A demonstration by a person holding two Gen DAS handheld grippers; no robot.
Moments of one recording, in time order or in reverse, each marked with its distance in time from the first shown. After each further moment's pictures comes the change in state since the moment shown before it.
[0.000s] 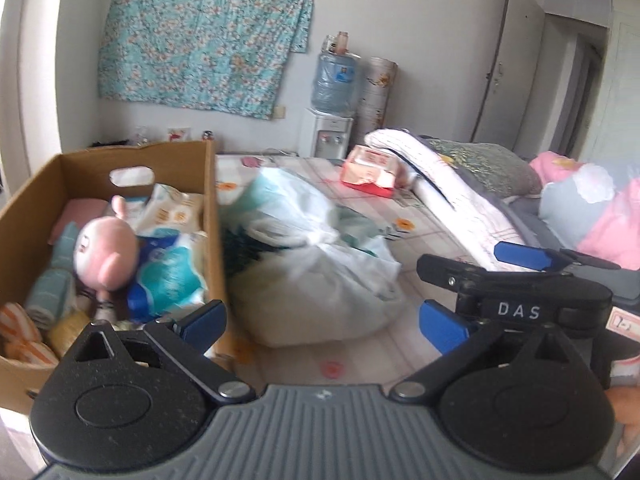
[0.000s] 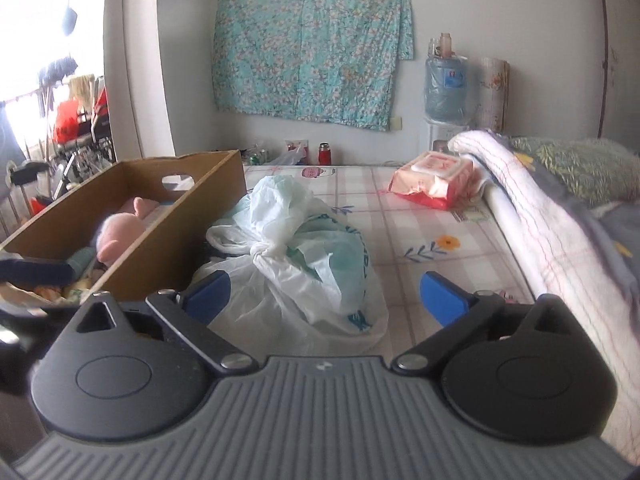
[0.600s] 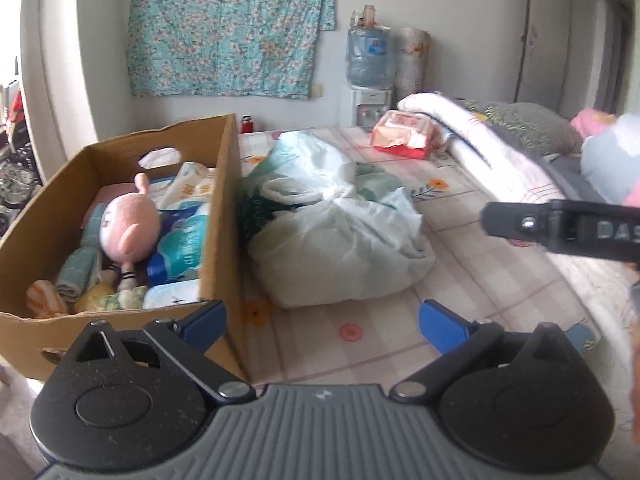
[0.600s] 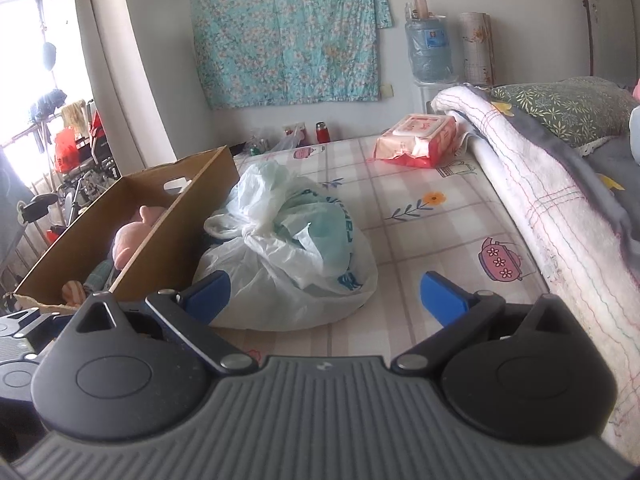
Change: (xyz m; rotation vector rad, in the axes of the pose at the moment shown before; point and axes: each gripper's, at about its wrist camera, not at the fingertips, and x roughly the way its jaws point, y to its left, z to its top) left arm 0.010 -0.033 -0.019 0.054 0.063 0.217; right arm -0.028 -0.033 -0.008 0.152 0.072 0.040
